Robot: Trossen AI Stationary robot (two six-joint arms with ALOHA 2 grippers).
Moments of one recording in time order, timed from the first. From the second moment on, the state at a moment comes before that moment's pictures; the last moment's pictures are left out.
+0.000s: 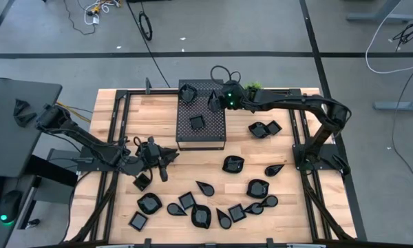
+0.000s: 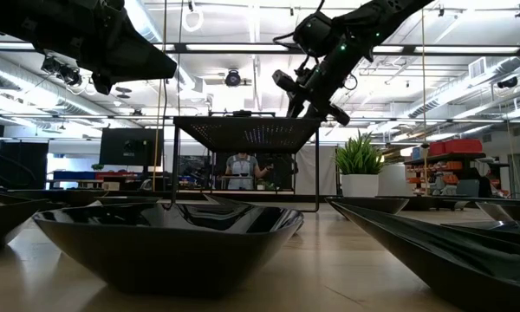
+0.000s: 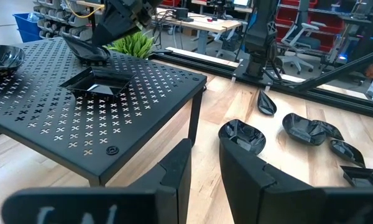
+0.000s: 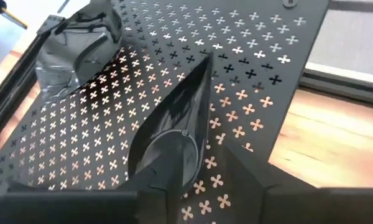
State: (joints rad) left arm -0.50 1.11 0.39 0.45 -0.89 -0.38; right arm -0.40 1.68 1.25 -0.32 0.22 0.68
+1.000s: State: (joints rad) left arm -0.50 1.13 0.39 0.44 -0.90 -0.43; right arm 0.24 1.27 0.66 -0.70 0.40 0.86
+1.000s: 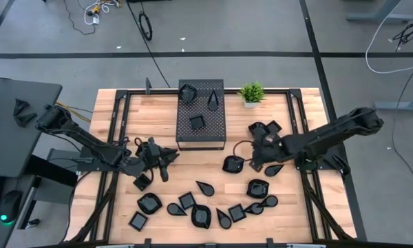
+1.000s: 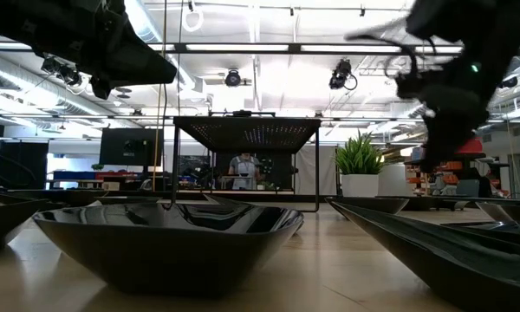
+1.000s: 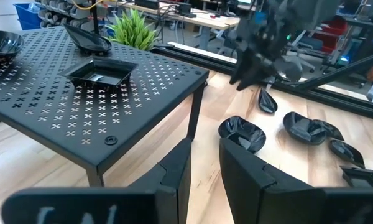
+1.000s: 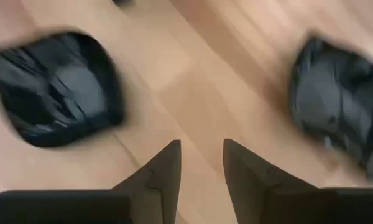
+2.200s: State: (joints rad) left arm -0.47 1.13 0.39 0.45 -0.90 -0.44; right arm -0.69 1.26 0.56 -0.42 0.04 0.18
